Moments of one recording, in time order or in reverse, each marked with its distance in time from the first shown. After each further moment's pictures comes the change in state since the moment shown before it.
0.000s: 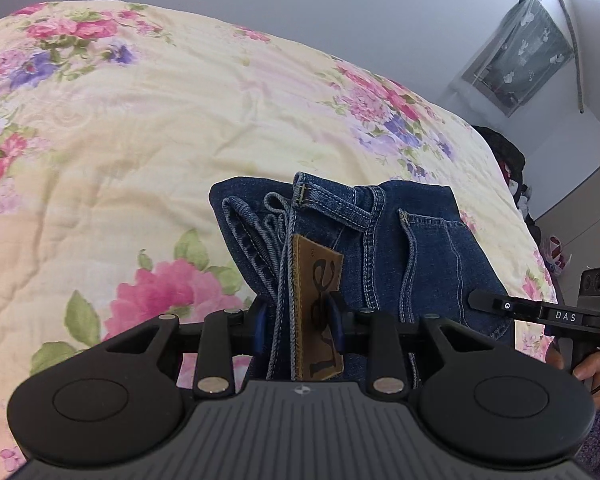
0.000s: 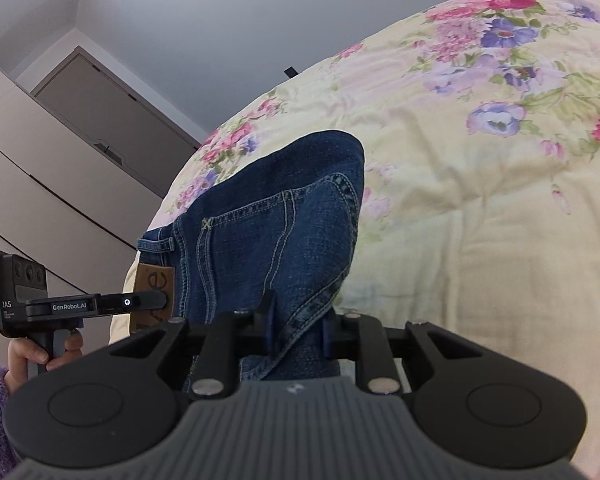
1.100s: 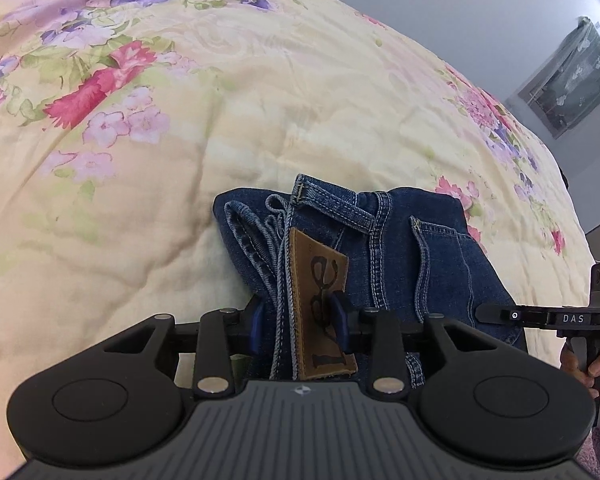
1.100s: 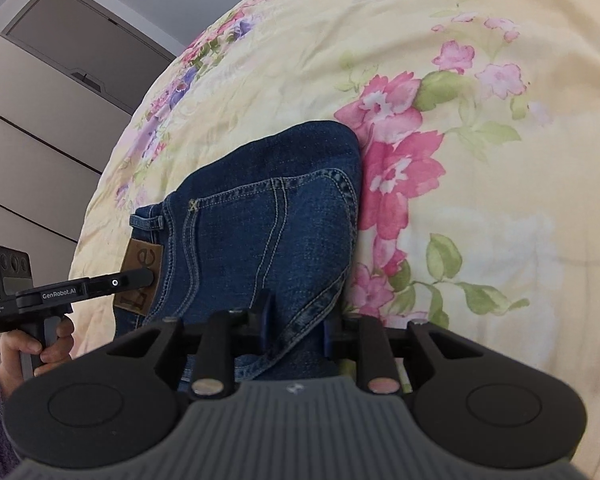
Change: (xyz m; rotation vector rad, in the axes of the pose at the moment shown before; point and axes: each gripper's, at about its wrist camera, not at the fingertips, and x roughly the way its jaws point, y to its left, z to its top) left arm 0.052 0.182 -0.029 -0.106 0.008 0.051; right arm 0.213 0.021 -0.026 -0.017 0.239 -0.046
